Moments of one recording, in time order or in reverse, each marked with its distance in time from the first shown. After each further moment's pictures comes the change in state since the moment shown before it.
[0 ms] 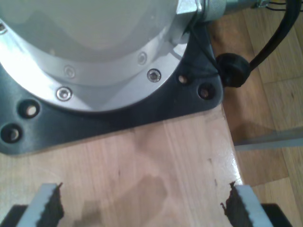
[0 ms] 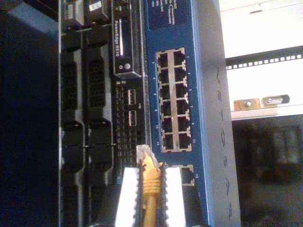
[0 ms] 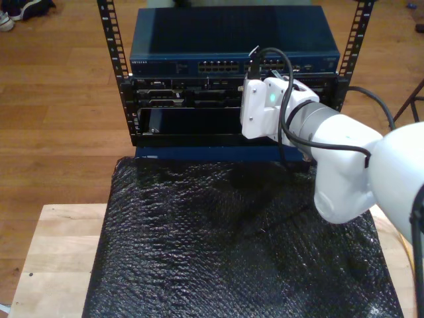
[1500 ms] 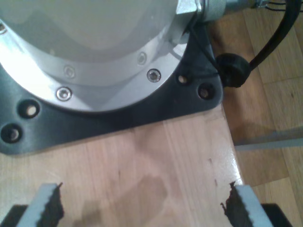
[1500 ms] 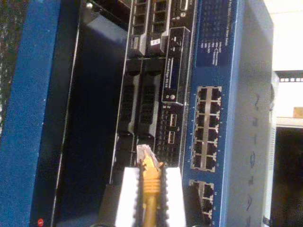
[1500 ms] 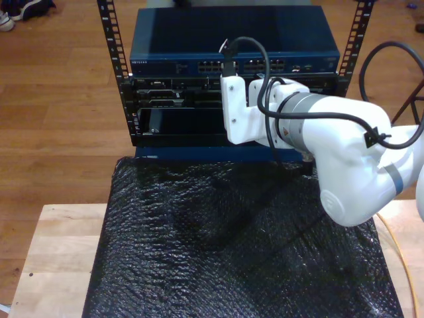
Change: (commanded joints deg) left arm 0.0 0.0 0.0 0.0 0.0 0.0; right arm 5.6 -21.4 8.4 -0.6 26.3 0.9
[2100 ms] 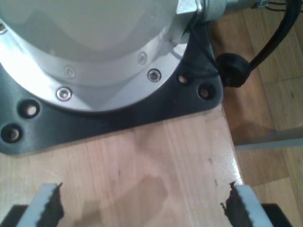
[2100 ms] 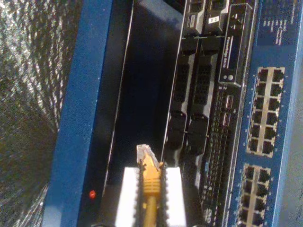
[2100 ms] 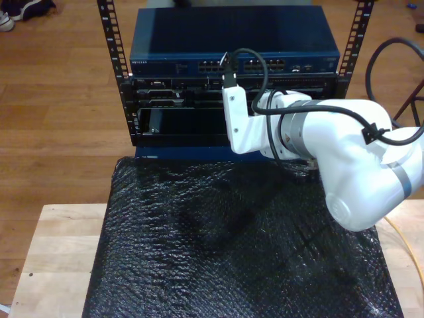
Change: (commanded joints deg) left arm 0.0 0.0 0.0 0.0 0.0 0.0; right arm 0.4 -2.5 0.1 0.0 10.4 0.2
